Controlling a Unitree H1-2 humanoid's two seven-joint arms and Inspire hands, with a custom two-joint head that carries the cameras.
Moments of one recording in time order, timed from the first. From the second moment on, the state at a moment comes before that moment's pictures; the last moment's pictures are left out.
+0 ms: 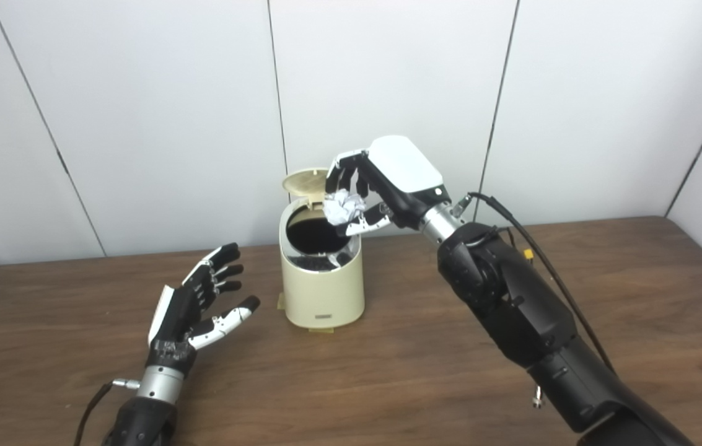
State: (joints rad) left arm -0.37 0.15 0.02 0.48 -0.02 -0.43 -0.16; right arm -0.77 -0.24 0.31 0.25 -0.80 -0.08 -0.02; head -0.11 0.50
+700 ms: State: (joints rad) left arm -0.37 0.14 0.02 0.49 0.00 -0.44 -0.15; right arm -0.78 -0.23 0.33 0.29 -0.81 -0.09 -0.04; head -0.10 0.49
